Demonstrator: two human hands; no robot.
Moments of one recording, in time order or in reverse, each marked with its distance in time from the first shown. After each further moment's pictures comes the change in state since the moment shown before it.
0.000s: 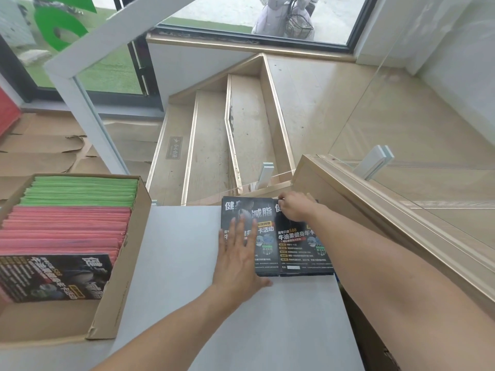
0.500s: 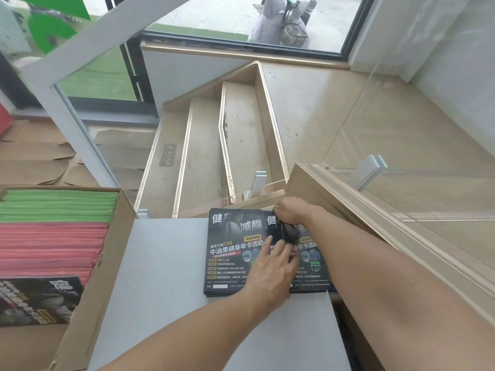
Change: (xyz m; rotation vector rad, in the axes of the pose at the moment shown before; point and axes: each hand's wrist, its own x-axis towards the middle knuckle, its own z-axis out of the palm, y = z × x) left_hand 0.052 0.068 0.024 0.321 -0.013 0.472; right_hand 0.026 0.014 -0.016 -0.031 -0.069 -0.024
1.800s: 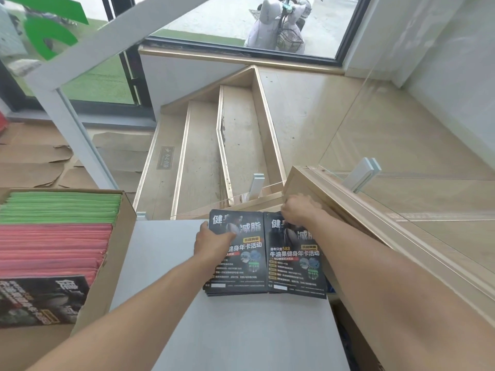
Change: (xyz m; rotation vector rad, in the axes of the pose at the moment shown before) left_hand -0.026 -0.109 -0.014 -1.377 0.166 -1.126; right_hand -0.026 0.003 -0.009 -0.004 0.135 0.228
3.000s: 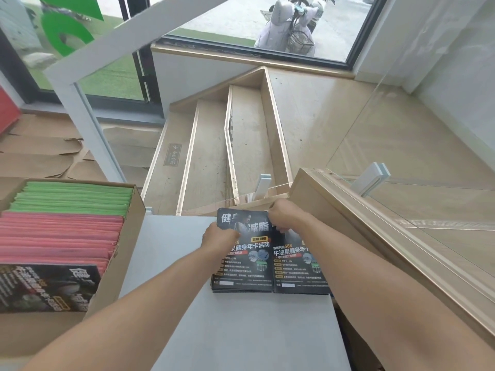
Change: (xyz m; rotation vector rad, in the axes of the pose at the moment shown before) left_hand -0.003 0.008 -0.005 -0.018 -0.043 -0.066; right_hand -0.020 -0.051 0.005 0.281 -0.121 -0.047
